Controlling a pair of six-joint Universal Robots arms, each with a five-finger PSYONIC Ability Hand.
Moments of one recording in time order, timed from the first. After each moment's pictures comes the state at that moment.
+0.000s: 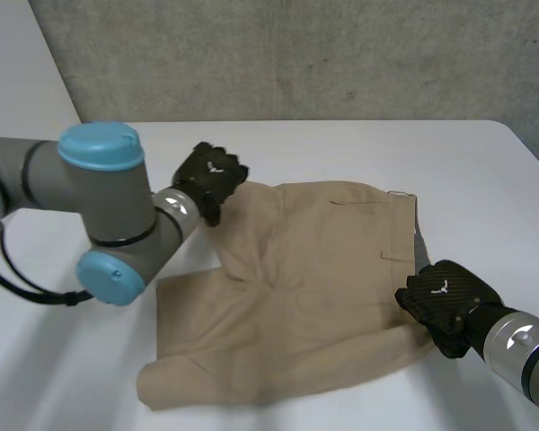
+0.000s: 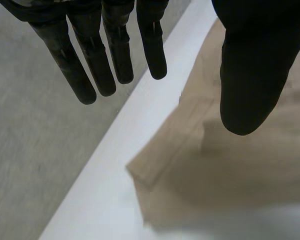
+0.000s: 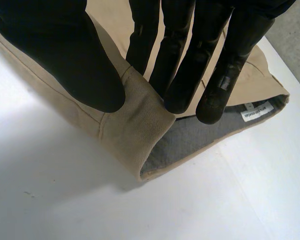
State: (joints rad) left arm 4.20 -2.28 -1.09 3.18 -1.44 3.78; right arm 1.76 -1.47 1.98 0.10 1.24 2.32; left_hand 0.53 0.52 0.53 0.52 0.34; right_hand 0.92 1.18 1.19 1.19 0.97
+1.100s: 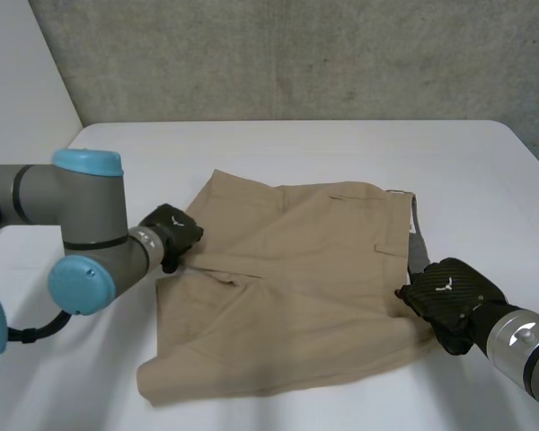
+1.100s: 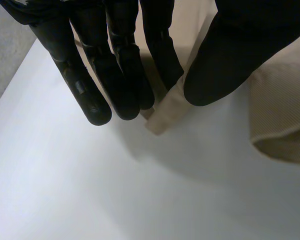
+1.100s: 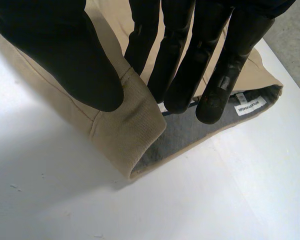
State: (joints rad) left arm 4.33 -2.37 -1.13 2.93 -1.49 3.91; right arm 1.74 -1.46 1.99 0.08 1.24 2.31; left_hand 1.08 1.15 1.15 1.16 0.95; right_hand 0.92 1.18 1.19 1.19 0.97
